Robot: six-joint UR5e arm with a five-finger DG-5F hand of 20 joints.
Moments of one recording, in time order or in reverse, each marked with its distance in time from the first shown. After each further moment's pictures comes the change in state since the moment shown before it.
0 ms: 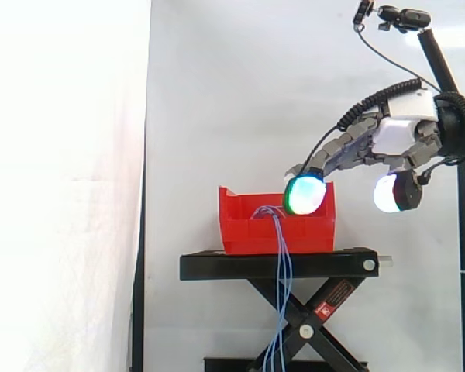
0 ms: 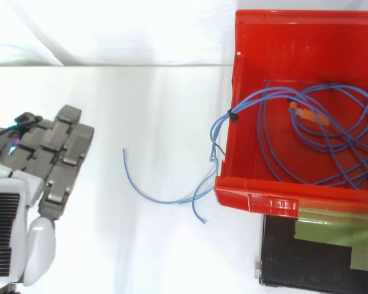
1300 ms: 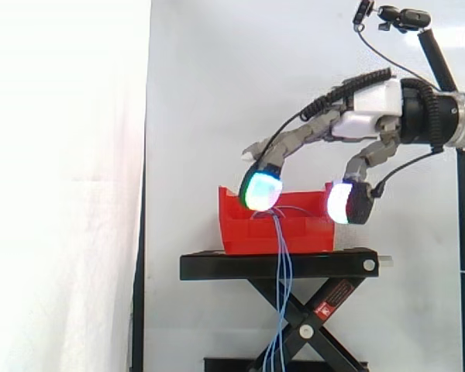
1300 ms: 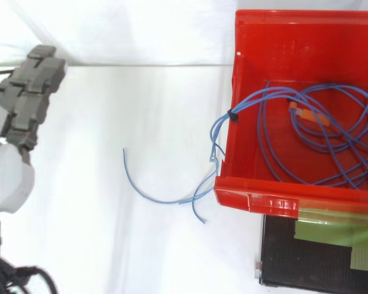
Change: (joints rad) arm -0.002 -0.130 0.216 -0.089 -0.097 -0.332
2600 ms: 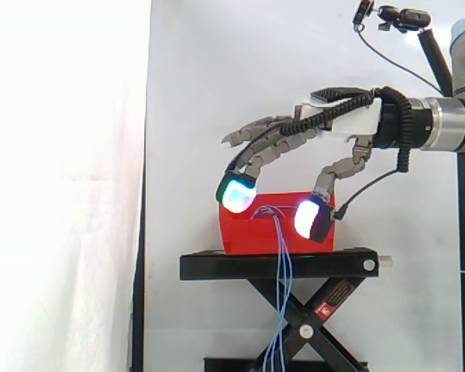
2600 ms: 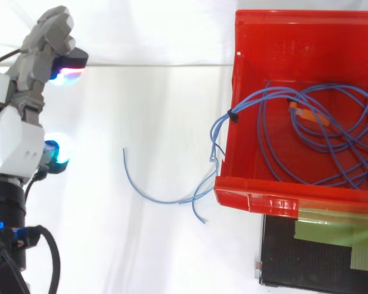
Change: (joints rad) arm -0.046 -0.083 0.127 -0.069 -0.101 -0.469
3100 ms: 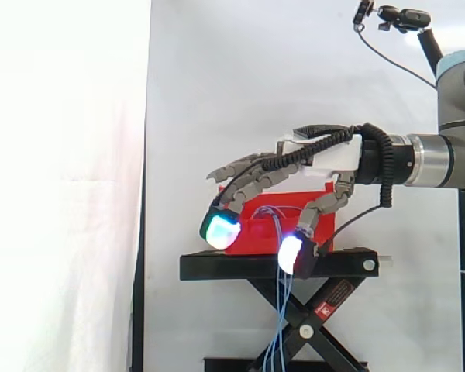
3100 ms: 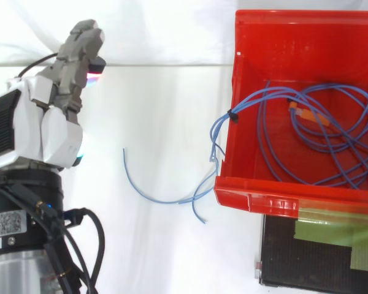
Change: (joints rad) arm -0.011 -0.079 0.001 0.091 0.000 0.093
